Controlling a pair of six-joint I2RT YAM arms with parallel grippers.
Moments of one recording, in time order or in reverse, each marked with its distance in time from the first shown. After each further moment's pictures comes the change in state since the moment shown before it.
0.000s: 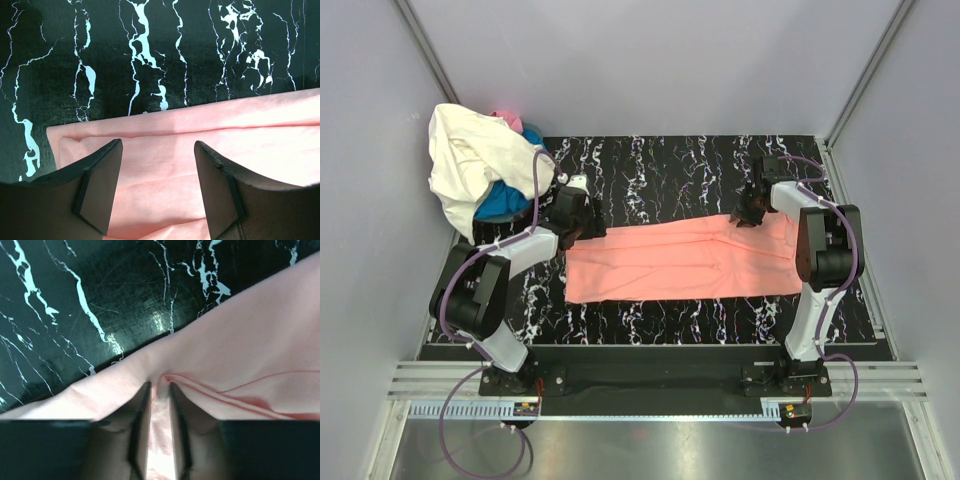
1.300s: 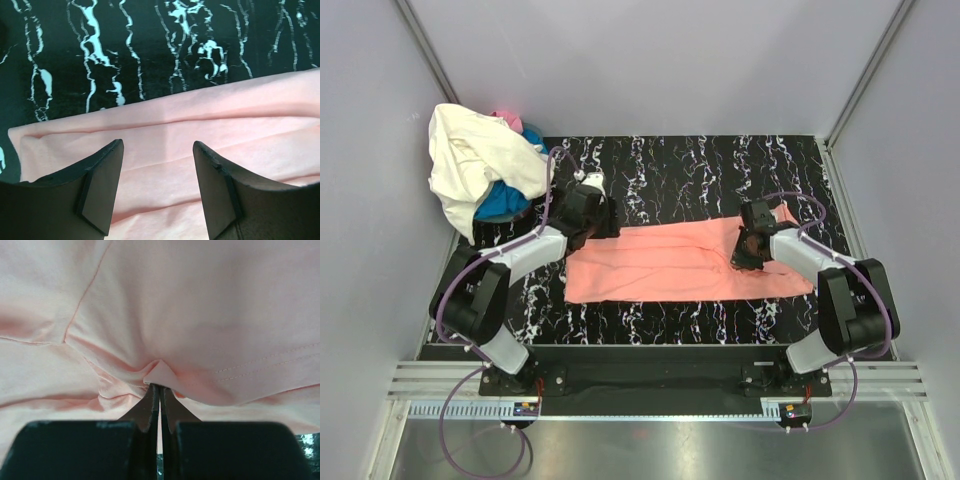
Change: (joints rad) left arm -0.100 -0.024 0.052 -0.061 -0.015 -0.010; right arm 0.171 -0.455 -0.499 -0.016 0.164 0.012
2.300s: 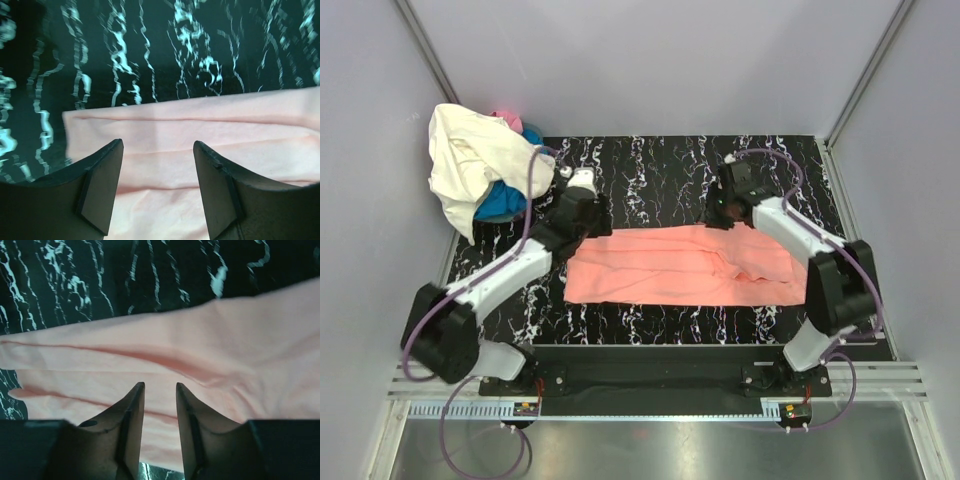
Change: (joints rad) left arm -0.071 -0.168 0.001 -0.115 -0.174 0.005; right arm 0.104 0.066 0.290 0.030 -0.117 0.036
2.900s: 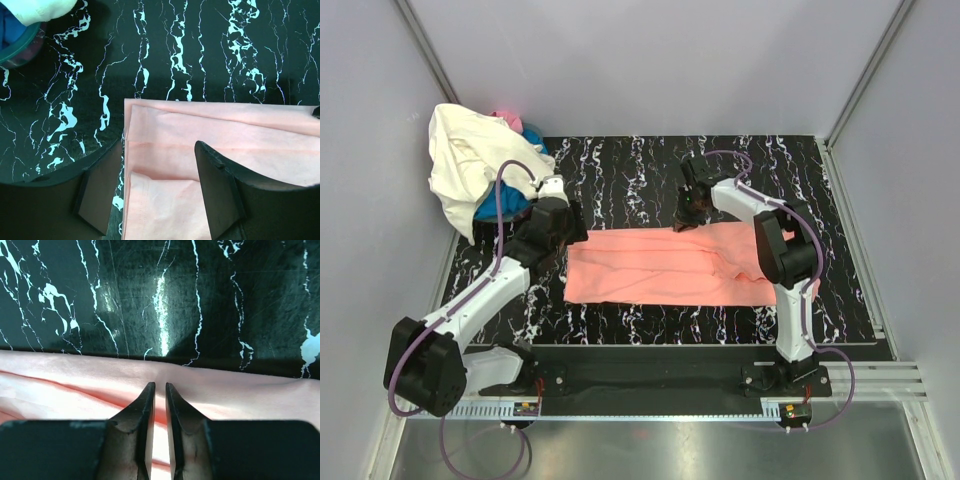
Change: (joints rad) left arm 0.119 -0.251 -0.163 -0.014 -0.046 0.022; right arm 0.076 0.528 0.431 -0.120 -0.084 -0.039
